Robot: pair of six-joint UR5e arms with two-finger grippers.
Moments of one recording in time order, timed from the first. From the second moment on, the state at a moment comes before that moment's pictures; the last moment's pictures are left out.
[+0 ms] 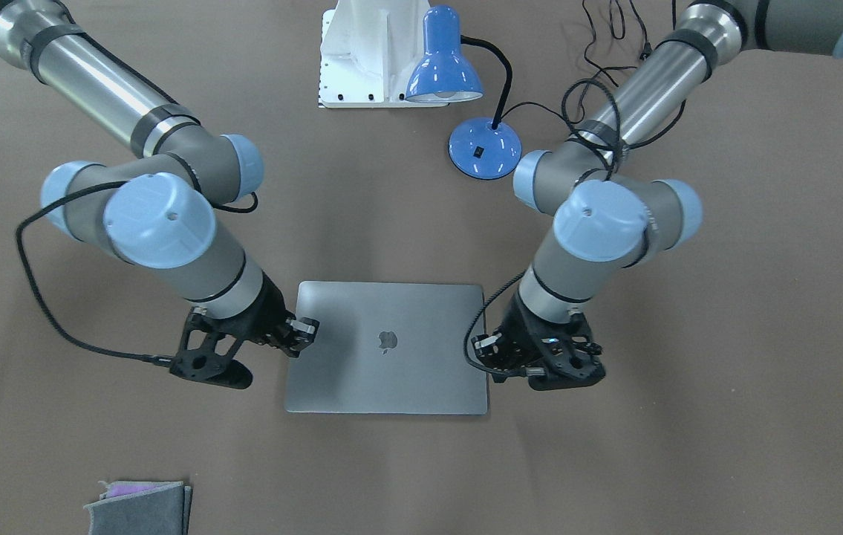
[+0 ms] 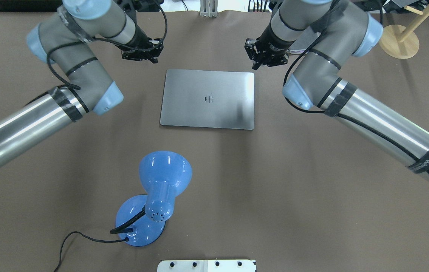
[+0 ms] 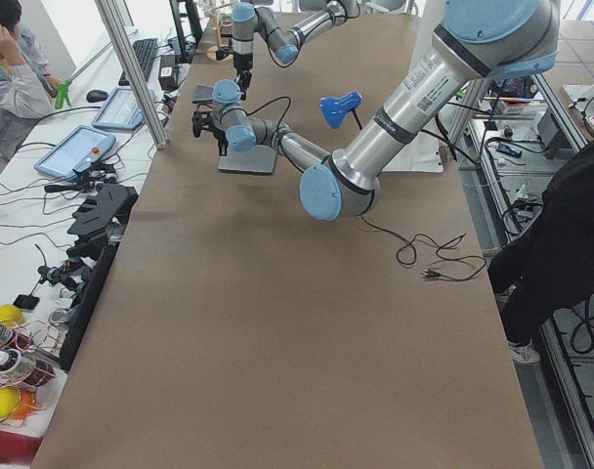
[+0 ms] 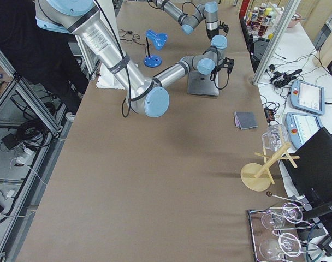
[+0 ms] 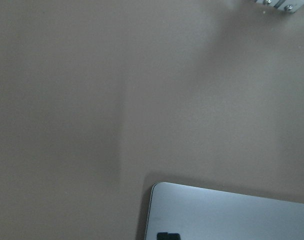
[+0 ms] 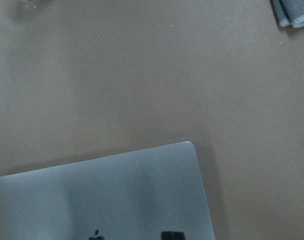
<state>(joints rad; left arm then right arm) -0.92 -2.34 -1.25 -2.11 -2.13 -1.20 0.92 -0.81 1.34 -1.23 2.23 1.30</state>
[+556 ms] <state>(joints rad) -1.26 -1.96 -1.66 -1.86 -2.37 -0.72 1.17 -1.18 1.85 -1.59 2.31 0.88</state>
